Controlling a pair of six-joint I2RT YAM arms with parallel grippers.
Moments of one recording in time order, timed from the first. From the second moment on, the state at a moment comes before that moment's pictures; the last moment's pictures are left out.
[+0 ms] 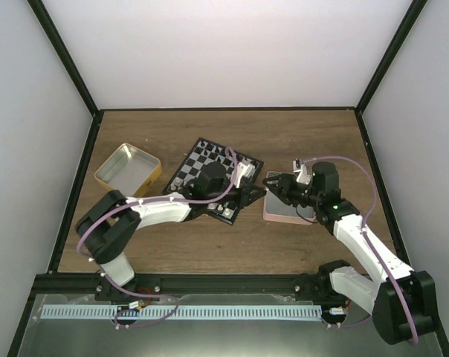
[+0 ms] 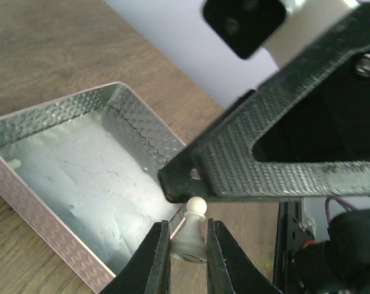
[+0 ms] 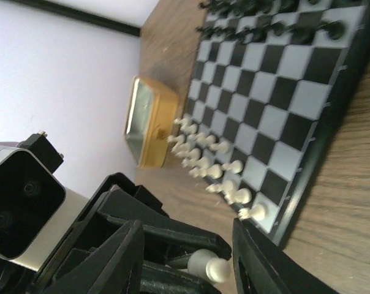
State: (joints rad) left arm -0.85 1.72 0.92 0.48 0.47 -0.52; right arm 0.26 0.99 0.57 -0.08 -0.62 0.96
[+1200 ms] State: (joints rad) left arm -0.85 1.13 0.76 0.09 -0.24 -0.42; right arm 0.55 1.24 0.81 -0.20 -0.30 0.53
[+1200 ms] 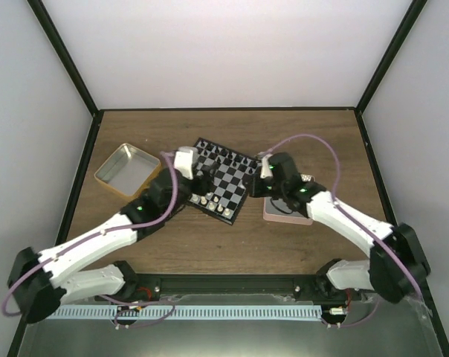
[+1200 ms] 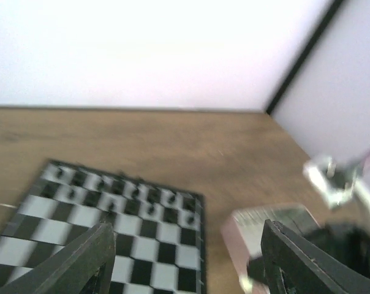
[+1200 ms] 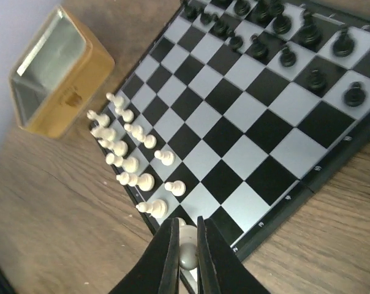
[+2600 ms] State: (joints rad) left arm -0.83 0.84 0.80 -0.10 -0.69 -0.30; right arm 0.85 1.77 1.01 -0.15 0.08 0.28
